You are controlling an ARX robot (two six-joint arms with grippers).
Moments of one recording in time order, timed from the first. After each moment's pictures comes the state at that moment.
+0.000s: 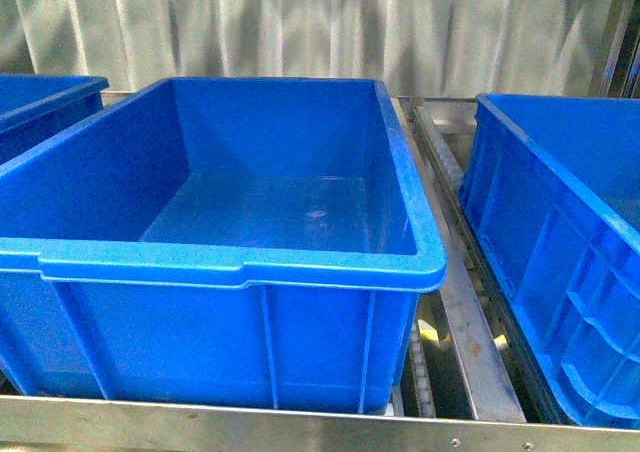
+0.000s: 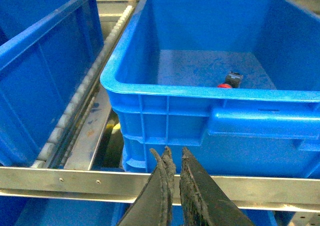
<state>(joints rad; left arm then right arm) 0.00 0.02 0.02 0.00 0.00 -0.01 0.00 0.25 0.02 0.25 0.00 0.01</state>
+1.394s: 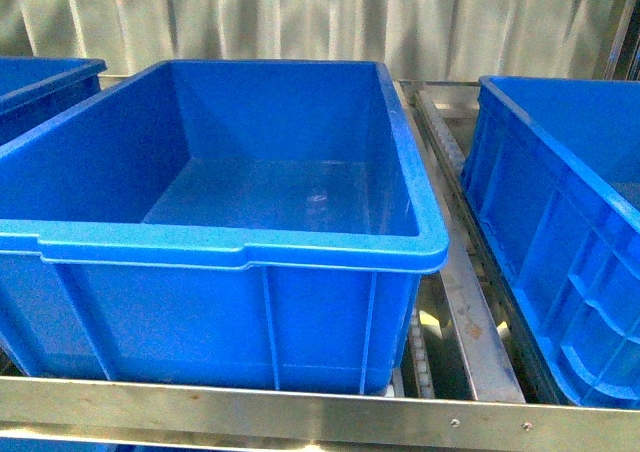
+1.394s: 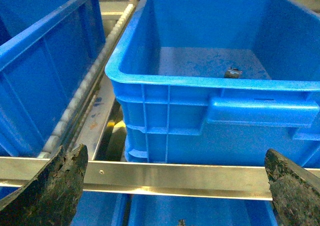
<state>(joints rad) 0.00 0.02 0.02 0.00 0.00 -0.01 0.00 0.00 0.02 0.00 0.00 0.00</state>
